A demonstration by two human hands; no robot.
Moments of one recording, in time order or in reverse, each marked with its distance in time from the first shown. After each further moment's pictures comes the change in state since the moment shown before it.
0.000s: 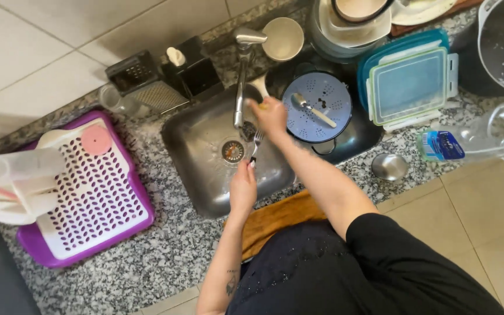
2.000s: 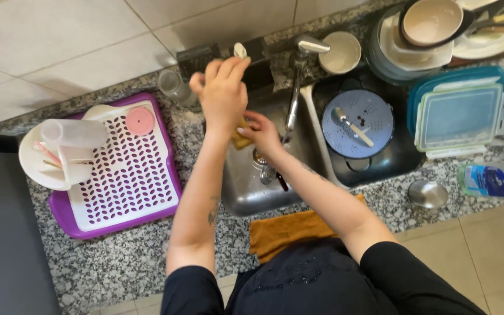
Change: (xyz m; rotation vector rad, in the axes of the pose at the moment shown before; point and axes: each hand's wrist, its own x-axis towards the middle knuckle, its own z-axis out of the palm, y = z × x) left_hand 0.119 0.058 -0.193 0.546 0.844 0.728; right_hand -0.090 -0.089 0.073 0.776 -0.662 0.253
